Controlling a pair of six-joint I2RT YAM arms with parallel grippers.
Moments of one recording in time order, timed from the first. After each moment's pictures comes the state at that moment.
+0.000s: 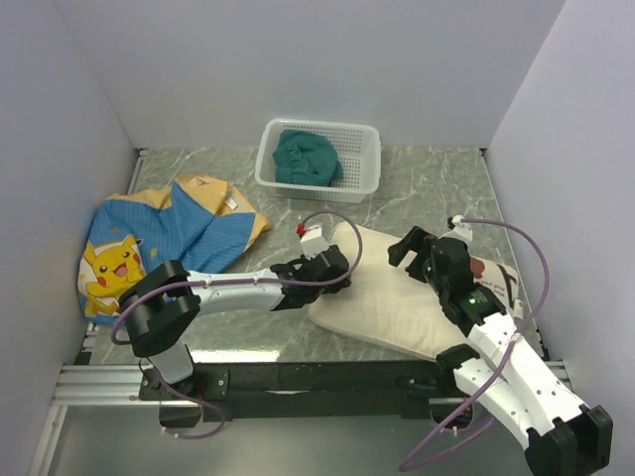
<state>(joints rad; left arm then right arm) -1.07 1.65 0.97 -0.08 -0.48 -1.12 0.37 0.72 0.54 -0.33 0.20 0.72</state>
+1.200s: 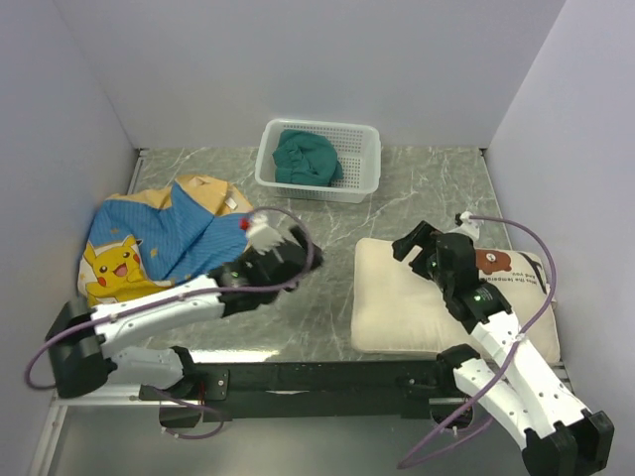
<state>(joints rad) -1.09 1.28 0.92 -0.33 -0.60 -1.25 0.33 0.74 0.59 -0.38 0.19 0.77</state>
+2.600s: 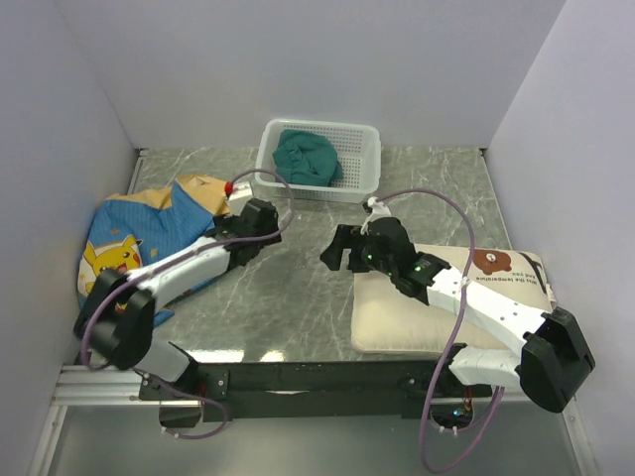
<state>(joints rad) -0.59 1.43 0.94 -0.29 -0.56 -0.68 0.69 1.19 0.75 -0.11 -0.01 0.65</state>
